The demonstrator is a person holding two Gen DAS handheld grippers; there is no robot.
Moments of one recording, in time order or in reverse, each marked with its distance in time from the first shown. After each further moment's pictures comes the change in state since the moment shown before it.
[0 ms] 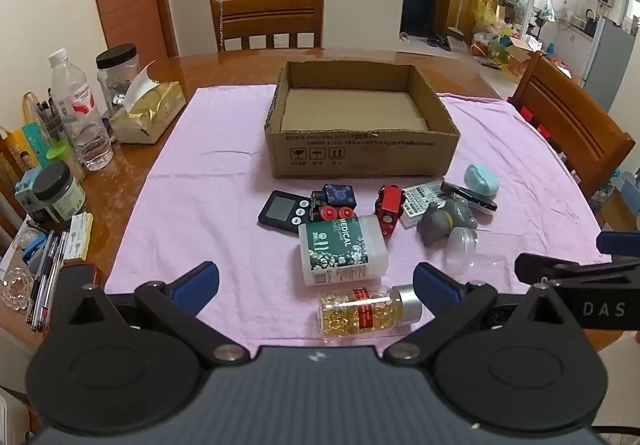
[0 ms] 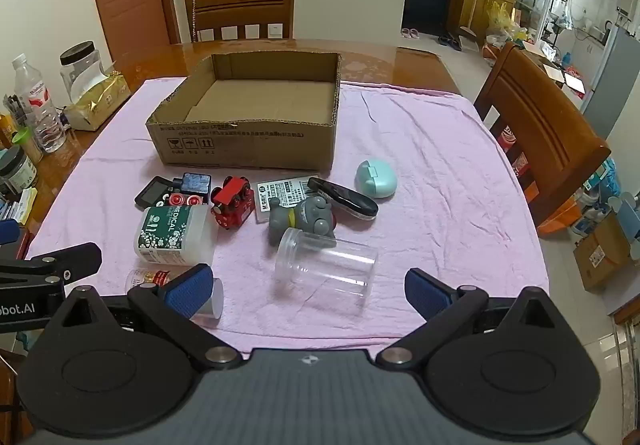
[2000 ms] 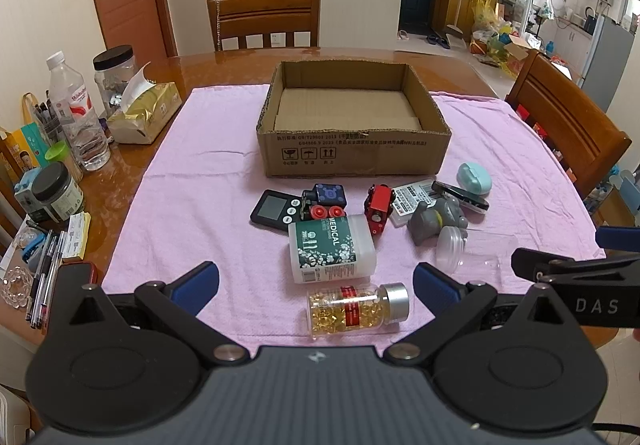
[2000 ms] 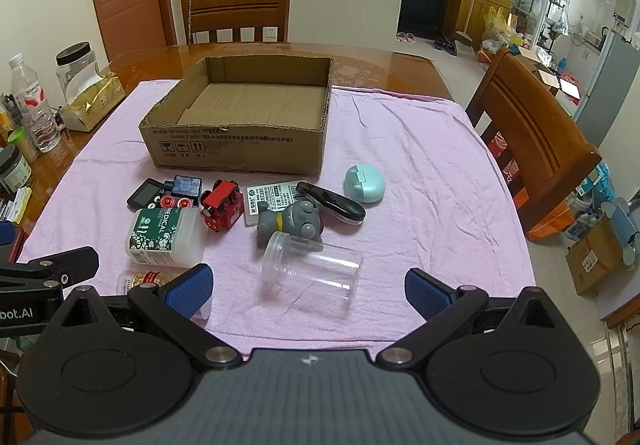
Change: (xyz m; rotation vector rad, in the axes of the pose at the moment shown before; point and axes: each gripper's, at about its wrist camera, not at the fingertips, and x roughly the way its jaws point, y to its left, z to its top) left arm -0.005 -0.011 0.002 -0.005 0.007 -0.005; right arm -0.005 -0.007 0.002 -0.012 -0.015 -0.019
